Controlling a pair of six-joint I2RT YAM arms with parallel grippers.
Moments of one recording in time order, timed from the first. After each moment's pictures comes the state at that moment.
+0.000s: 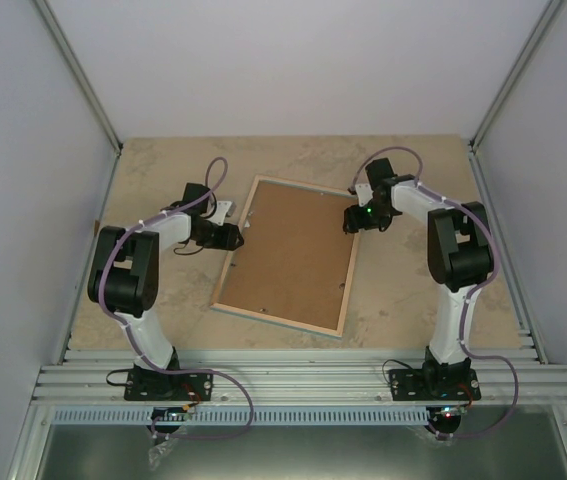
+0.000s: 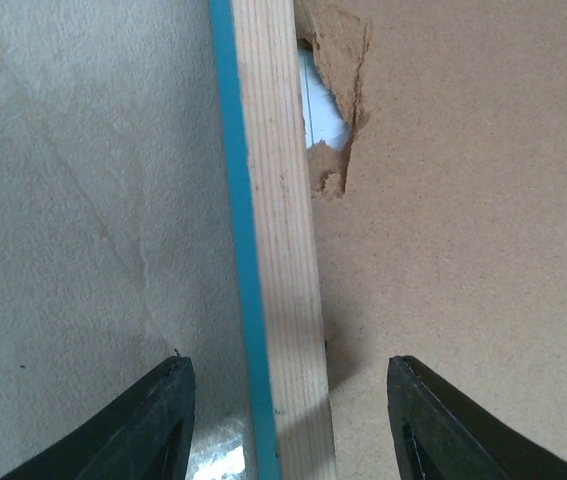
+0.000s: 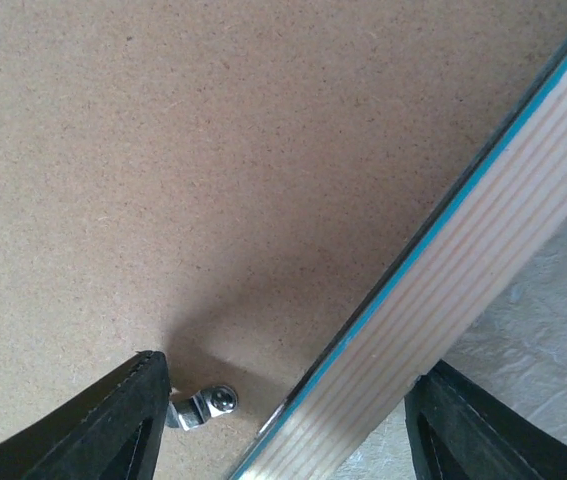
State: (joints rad) left arm -0.16 1.81 1.03 -0.37 0.41 0.02; right arm 0.26 2.06 1.45 -0.67 -0.25 -0.02
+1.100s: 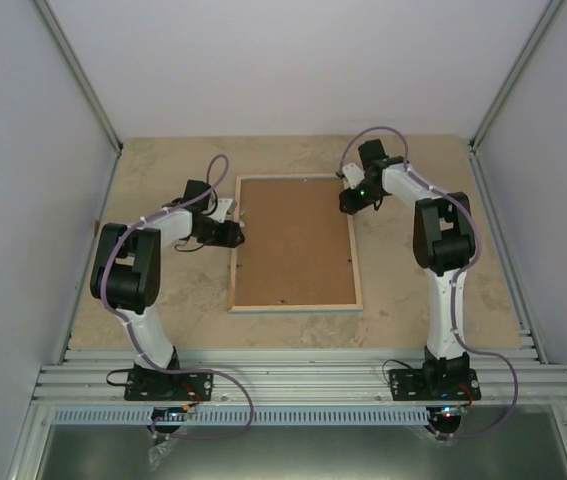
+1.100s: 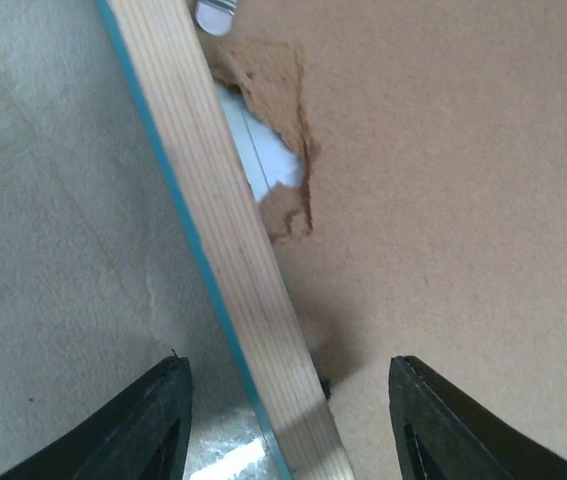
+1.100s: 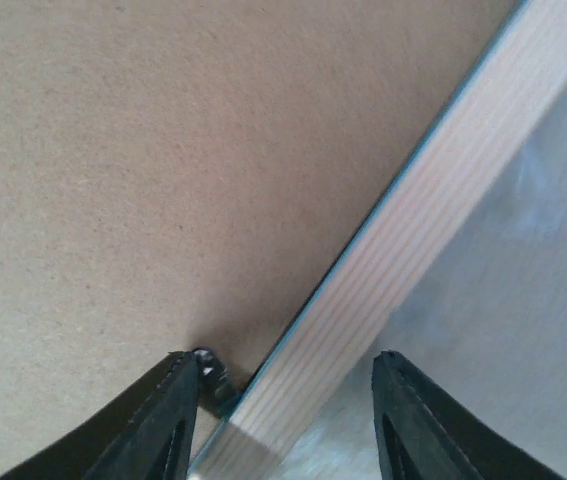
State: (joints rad) left arm -0.16 1.84 1.07 -0.39 0.41 0.03; right arm 0.26 2.24 1.73 -0.73 -0.21 -0.26
